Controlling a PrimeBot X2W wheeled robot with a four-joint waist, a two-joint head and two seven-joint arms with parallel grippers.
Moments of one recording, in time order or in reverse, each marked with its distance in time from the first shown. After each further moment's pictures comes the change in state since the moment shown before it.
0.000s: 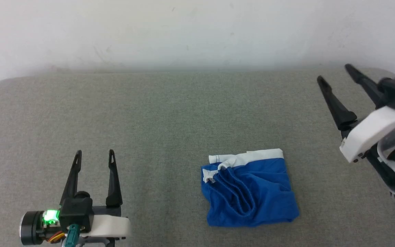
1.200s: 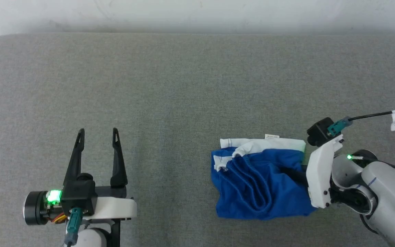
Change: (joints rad) left arm -0.089 -0.029 -0.004 -0.009 0.008 -0.004 0.000; right arm -0.168 -0.157 0.601 0.378 0.654 0.001 0.422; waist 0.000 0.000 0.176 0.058
